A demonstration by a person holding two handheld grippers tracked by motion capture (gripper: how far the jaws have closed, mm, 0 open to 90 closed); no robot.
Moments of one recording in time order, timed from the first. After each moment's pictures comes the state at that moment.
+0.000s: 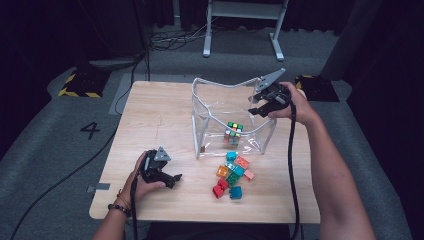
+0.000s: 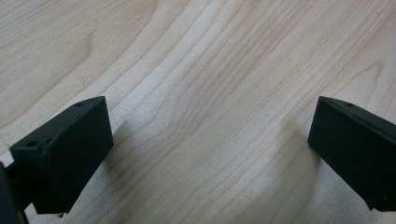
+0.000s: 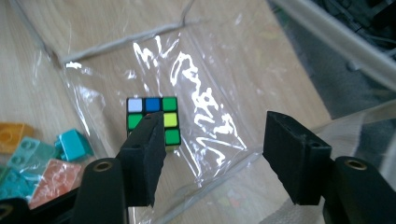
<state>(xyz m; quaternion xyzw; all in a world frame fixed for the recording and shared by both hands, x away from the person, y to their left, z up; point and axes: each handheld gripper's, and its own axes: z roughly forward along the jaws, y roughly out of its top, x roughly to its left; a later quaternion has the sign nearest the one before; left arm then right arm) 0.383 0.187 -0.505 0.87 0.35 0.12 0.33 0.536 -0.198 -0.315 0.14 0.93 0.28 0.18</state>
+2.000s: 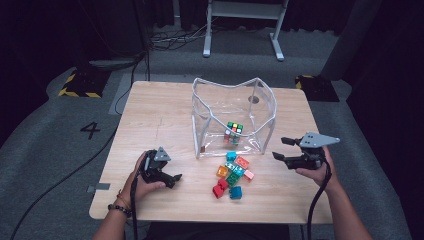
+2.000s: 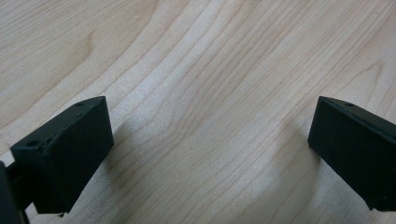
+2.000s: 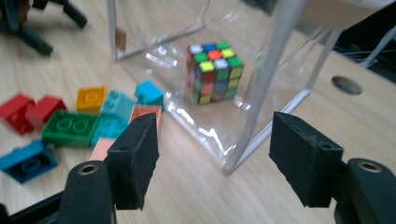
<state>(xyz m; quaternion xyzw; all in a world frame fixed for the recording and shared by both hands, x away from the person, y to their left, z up) 0.382 0.187 -0.505 0.87 0.35 0.12 0.33 0.398 -0.300 -0.416 0.24 0.83 0.46 0.20</state>
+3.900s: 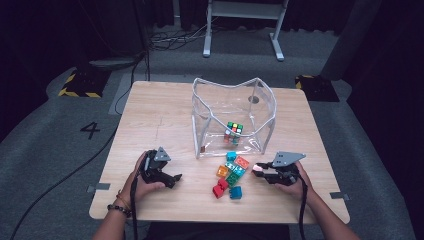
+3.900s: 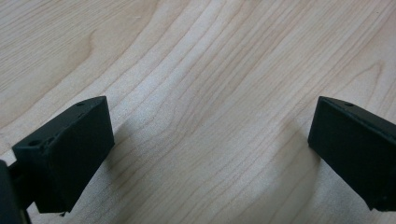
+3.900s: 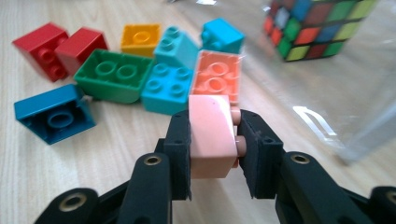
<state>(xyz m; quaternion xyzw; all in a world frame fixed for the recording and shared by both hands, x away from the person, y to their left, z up) 0.382 0.187 -0.505 0.87 0.35 0.12 0.33 0.387 -0.256 -0.483 0.19 0.87 0.43 0.12</state>
